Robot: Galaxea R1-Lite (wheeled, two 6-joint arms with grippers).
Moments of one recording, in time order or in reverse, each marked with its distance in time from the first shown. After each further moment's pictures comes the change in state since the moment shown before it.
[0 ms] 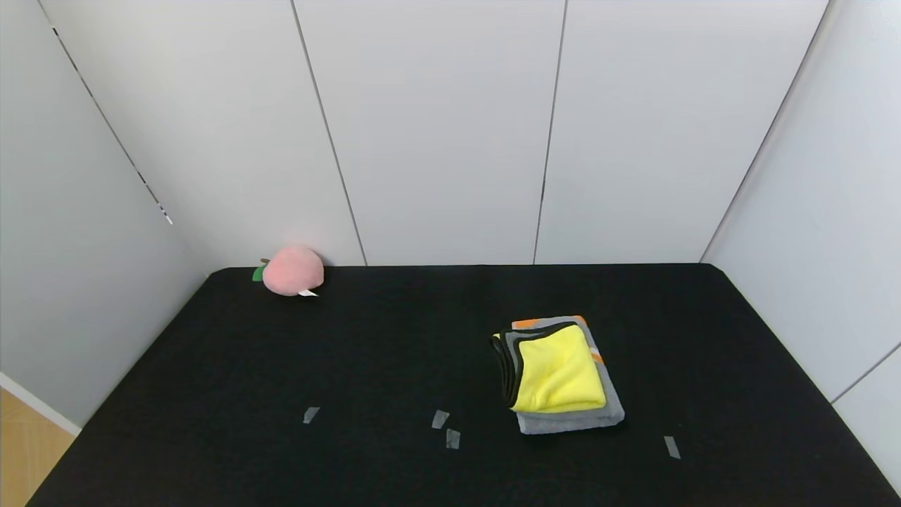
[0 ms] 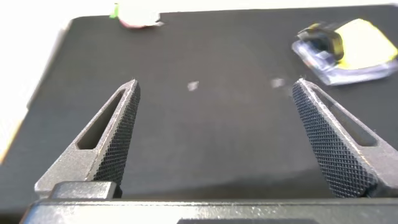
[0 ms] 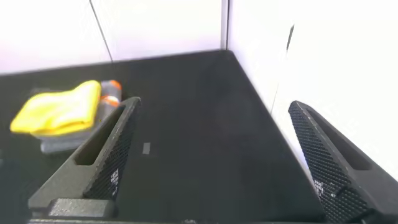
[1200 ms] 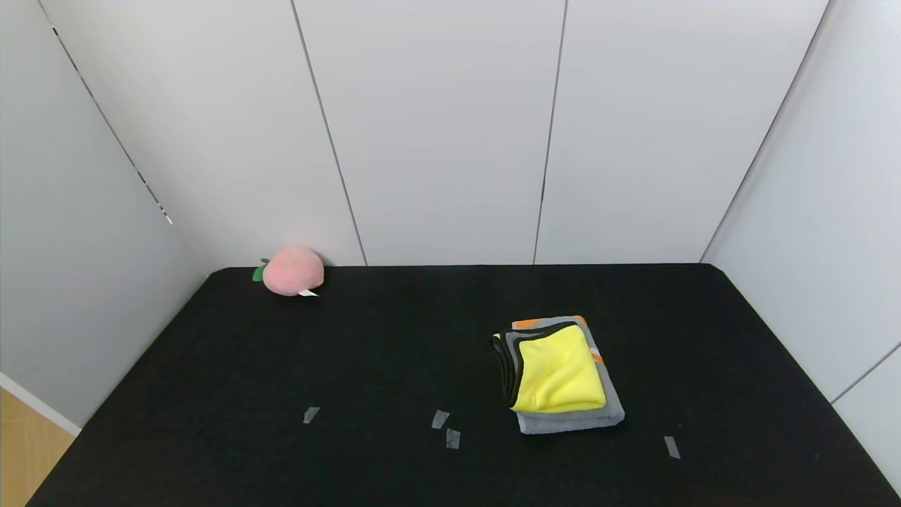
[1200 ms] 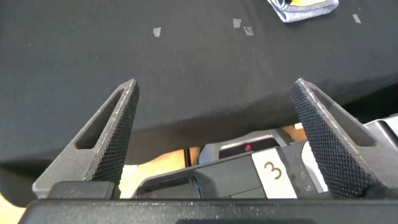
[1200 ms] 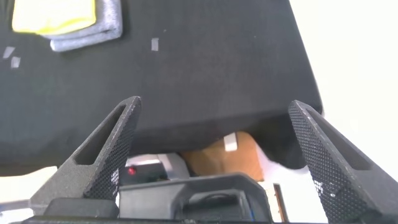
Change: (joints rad) left arm -0.017 0.226 -0.597 0.698 -0.137 0.023; right arm 0.032 0.237 -0.511 0.810 0.068 0.102
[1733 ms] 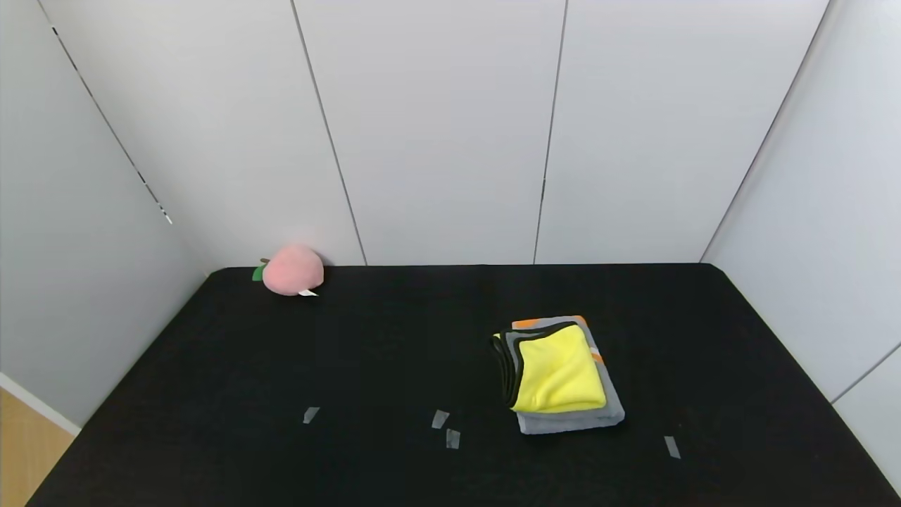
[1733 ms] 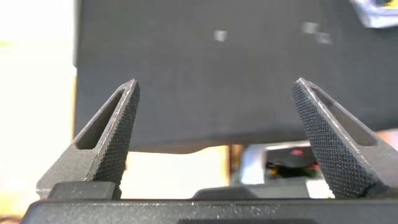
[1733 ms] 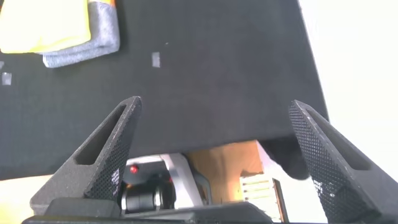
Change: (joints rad) left arm -0.197 0.273 -0.038 -0.138 0.402 -0.009; right arm 0.086 0.374 -0.003 -0.247 -0.086 0.070
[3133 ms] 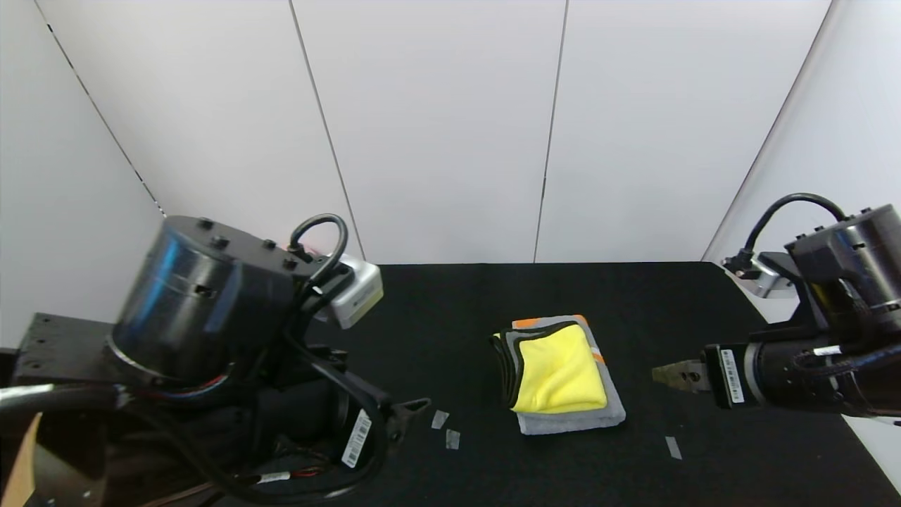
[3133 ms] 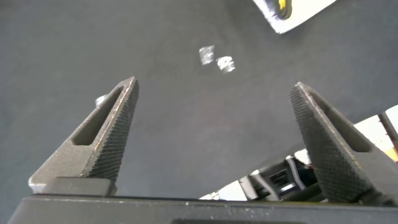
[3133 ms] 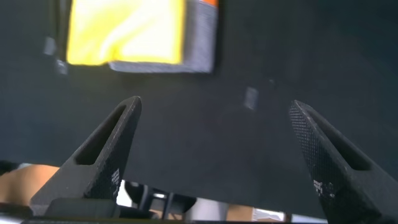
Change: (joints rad) left arm -0.573 1.118 -0.269 -0.509 0.126 -0.117; right arm 0.333 1.040 -0.527 -0.209 0.061 0.089
